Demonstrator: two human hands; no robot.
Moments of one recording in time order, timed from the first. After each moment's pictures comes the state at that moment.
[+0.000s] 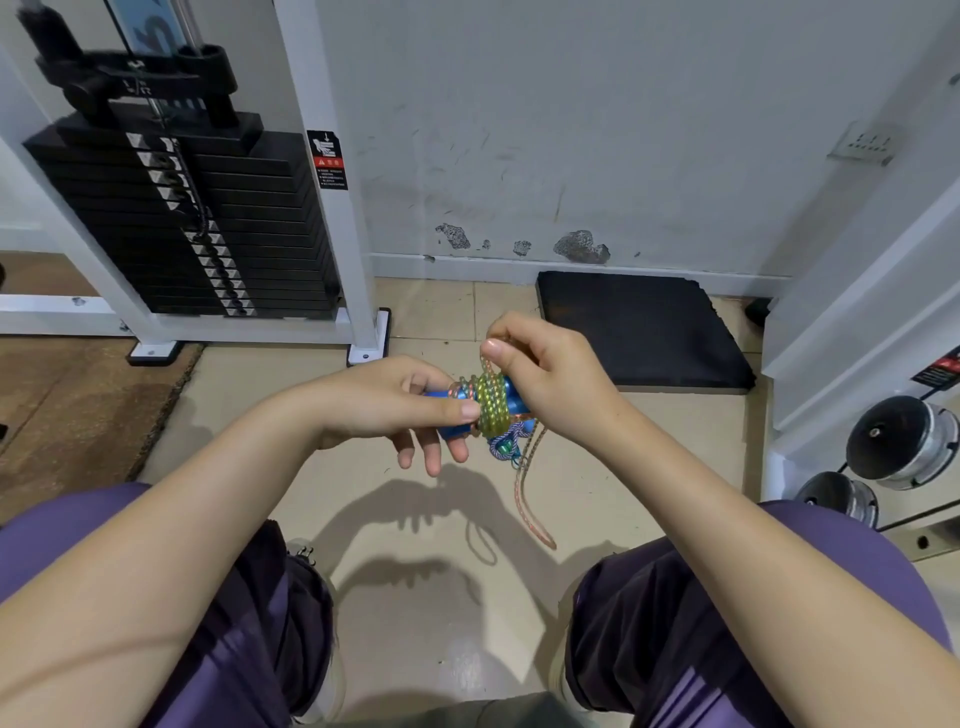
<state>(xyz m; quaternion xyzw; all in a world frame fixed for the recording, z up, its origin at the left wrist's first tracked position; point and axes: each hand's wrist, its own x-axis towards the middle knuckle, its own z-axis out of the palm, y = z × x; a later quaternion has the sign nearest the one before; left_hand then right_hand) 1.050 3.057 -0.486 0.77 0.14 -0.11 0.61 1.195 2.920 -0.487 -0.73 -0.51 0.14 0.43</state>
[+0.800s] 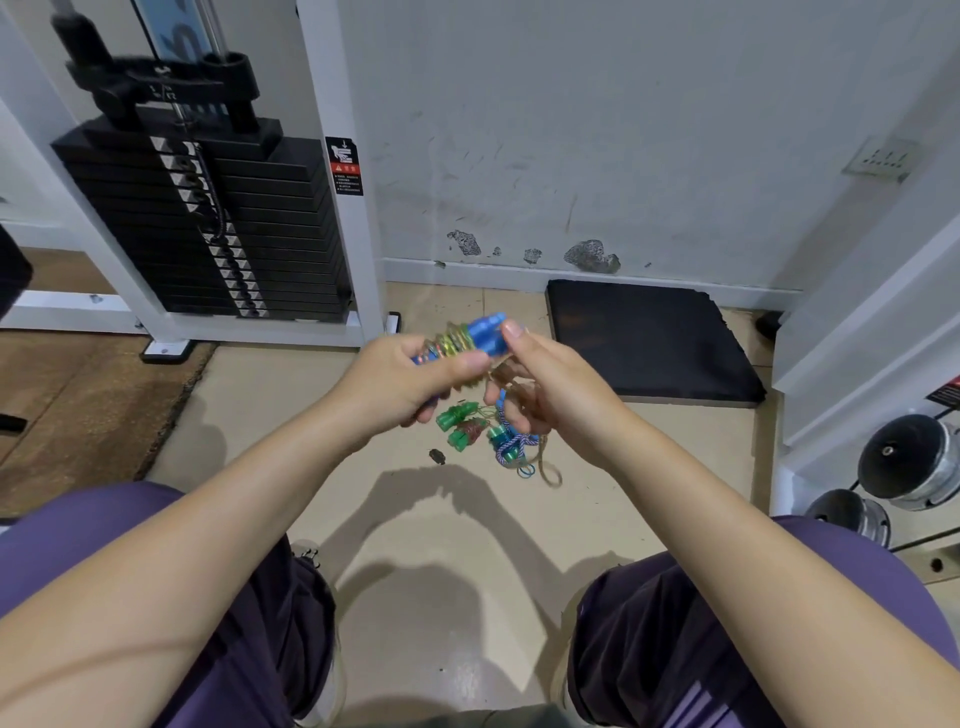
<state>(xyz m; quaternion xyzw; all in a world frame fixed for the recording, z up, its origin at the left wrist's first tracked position) 1.058 3.050 -0.490 0.74 0.29 0.16 0.59 1.187 2.922 -0.483 -0.64 -0.37 0.41 0.54</state>
